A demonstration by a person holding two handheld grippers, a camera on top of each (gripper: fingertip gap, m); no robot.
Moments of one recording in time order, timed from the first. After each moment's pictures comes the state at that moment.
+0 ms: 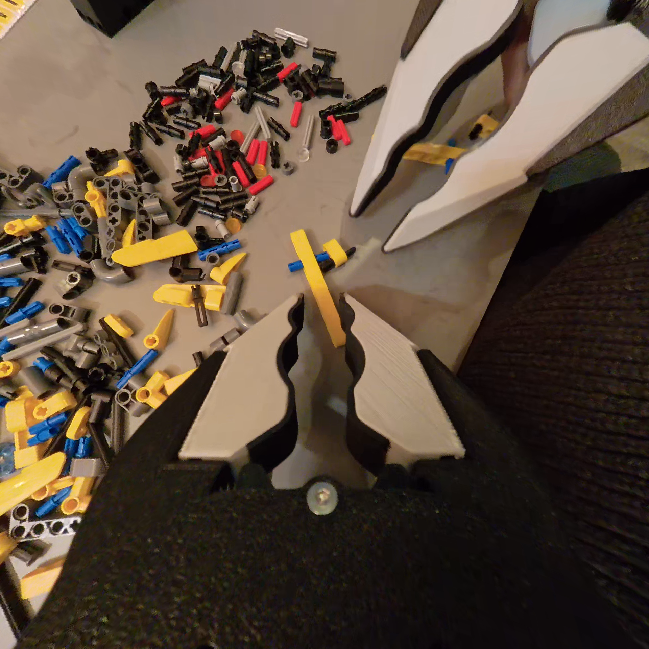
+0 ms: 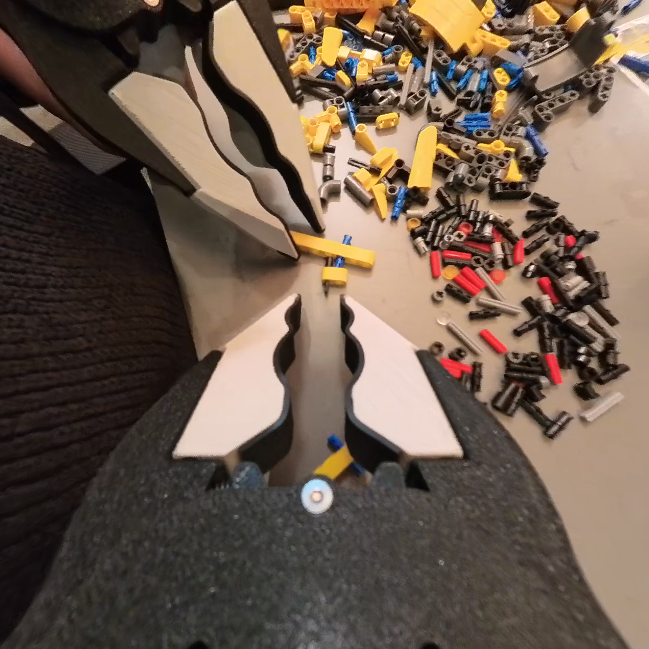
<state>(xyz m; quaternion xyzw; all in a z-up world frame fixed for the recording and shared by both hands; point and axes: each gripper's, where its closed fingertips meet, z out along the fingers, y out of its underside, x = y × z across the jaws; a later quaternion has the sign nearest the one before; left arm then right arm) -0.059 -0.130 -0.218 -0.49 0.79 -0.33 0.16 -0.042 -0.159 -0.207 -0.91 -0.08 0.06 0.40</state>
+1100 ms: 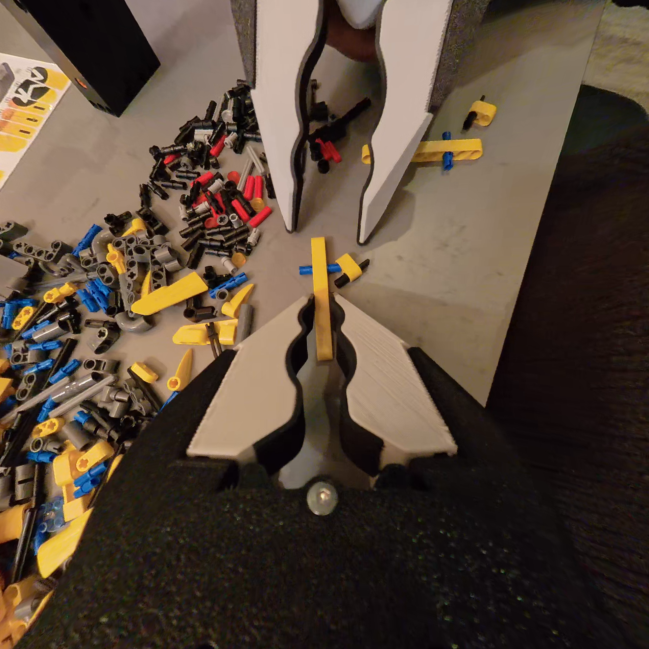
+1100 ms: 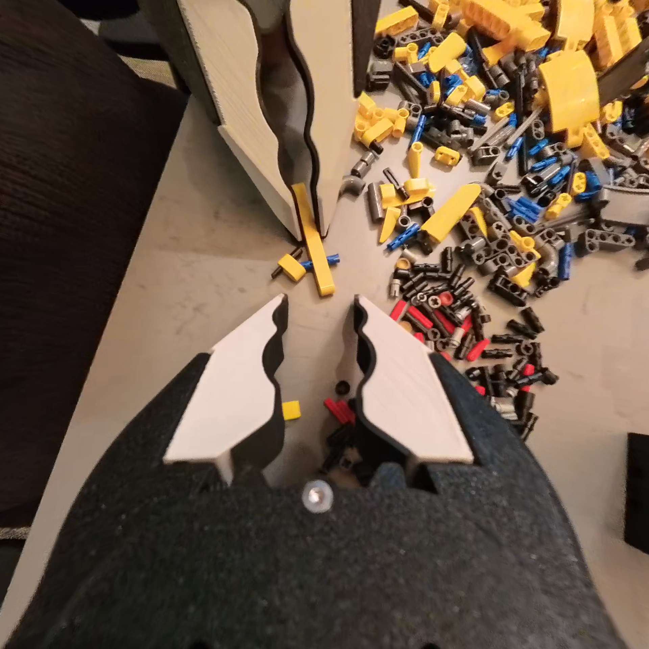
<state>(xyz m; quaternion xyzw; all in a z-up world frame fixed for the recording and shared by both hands) -0.046 -0.131 -0.219 -0.41 0.82 -0.33 0.22 -0.022 -0.146 -0.218 -0.85 -0.35 0.12 0.37</state>
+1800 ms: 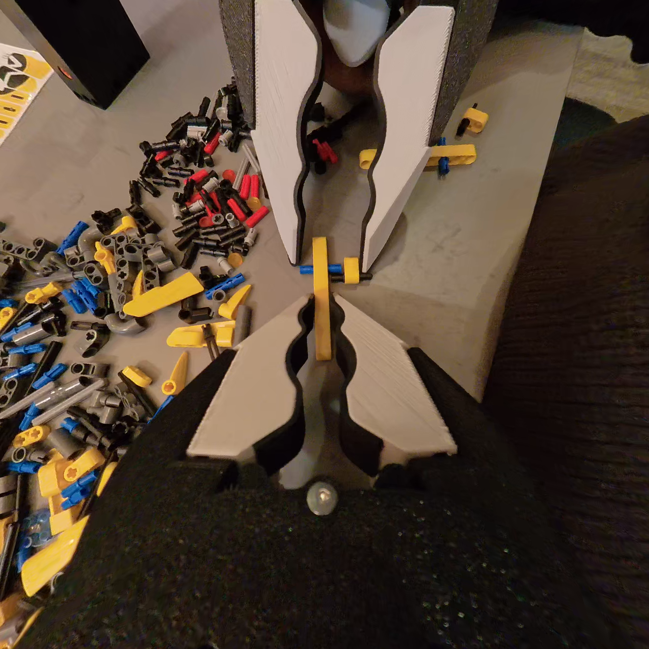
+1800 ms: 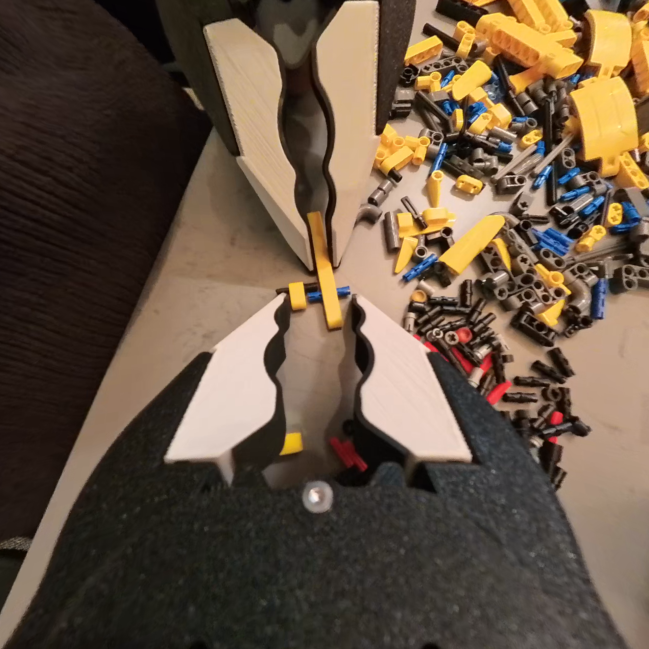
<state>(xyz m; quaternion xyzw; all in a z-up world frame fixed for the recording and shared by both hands) -0.046 -0.132 -0.219 -0.41 0.82 -0.35 0.19 -0.038 -0.138 -0.219 -0.84 -0.36 0.15 0.37</state>
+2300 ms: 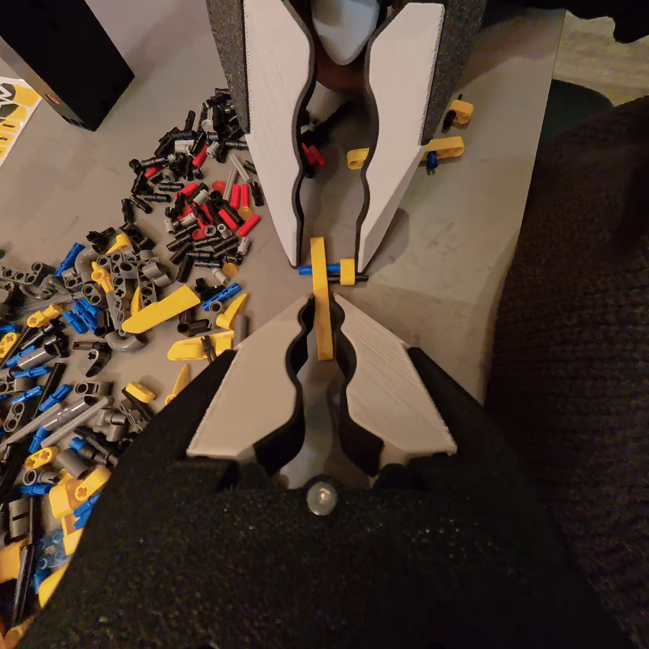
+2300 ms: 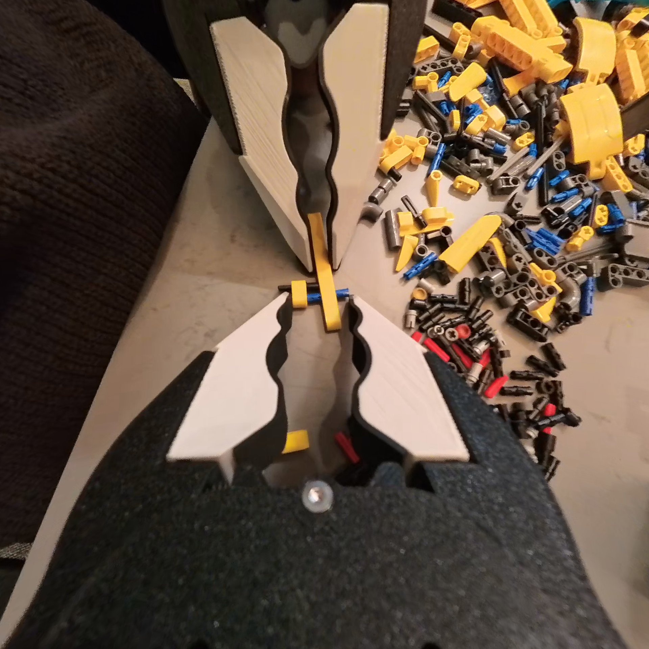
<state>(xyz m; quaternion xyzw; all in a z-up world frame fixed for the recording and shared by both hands) -0.045 -0.135 -0.219 -0.38 0.84 -0.35 0.20 -0.038 -0.140 -0.218 -0.84 -0.36 0.13 0.37</state>
